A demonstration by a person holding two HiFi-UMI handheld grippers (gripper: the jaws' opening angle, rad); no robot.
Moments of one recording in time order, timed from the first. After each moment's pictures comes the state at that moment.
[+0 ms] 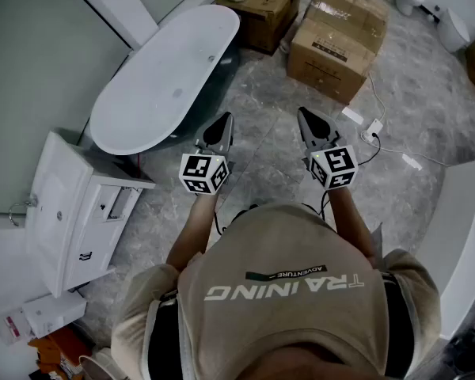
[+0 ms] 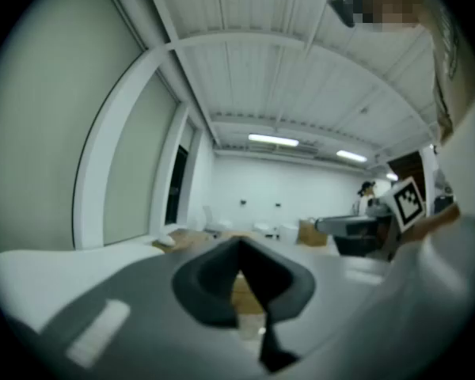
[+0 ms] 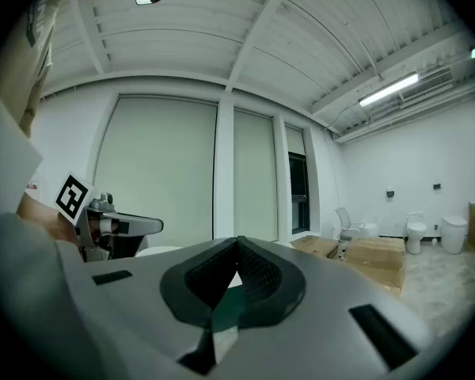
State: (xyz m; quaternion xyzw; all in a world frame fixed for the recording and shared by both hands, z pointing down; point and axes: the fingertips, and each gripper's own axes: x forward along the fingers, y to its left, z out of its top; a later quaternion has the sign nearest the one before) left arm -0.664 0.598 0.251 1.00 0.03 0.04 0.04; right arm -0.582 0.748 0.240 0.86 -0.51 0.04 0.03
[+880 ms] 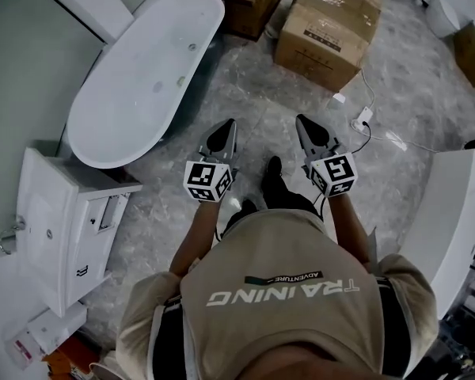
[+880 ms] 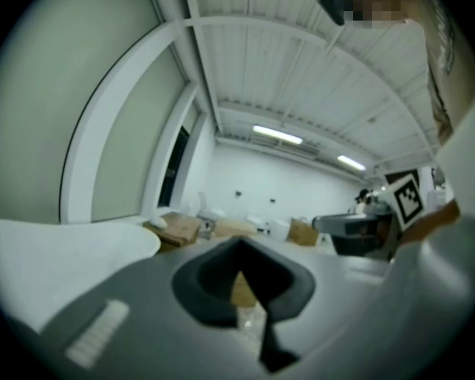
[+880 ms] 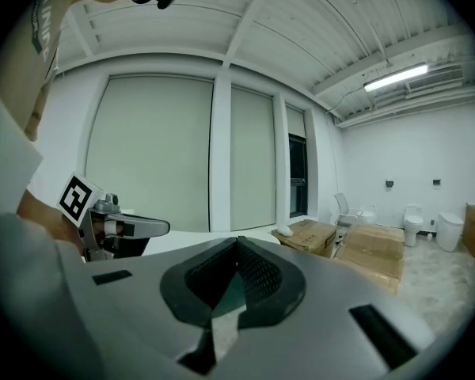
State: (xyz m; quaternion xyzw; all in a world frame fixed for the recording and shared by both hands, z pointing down) left arm -0.605 0.556 0.313 0.99 0.06 0.07 0.09; right arm -0.538 0.696 0.289 0.86 -0.50 0.10 0.06
